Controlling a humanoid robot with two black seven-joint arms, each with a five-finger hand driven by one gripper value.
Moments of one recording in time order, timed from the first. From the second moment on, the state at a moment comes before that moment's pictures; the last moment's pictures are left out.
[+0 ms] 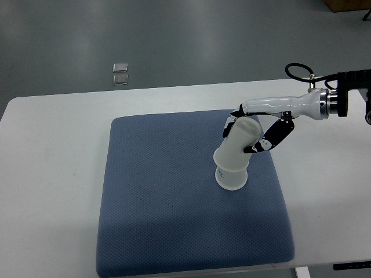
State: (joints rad) left arm 0.02 0.00 -0.01 -0.16 0.12 -0.02 0.10; right arm 1.05 -0.79 0.25 1.39 -1.22 0.42 0.38
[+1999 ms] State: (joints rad) left arm 0.02 0.00 -0.01 -0.16 0.12 -0.02 0.10; right arm 0.81 -0.48 0.43 0.86 0.16 0.39 -0.02
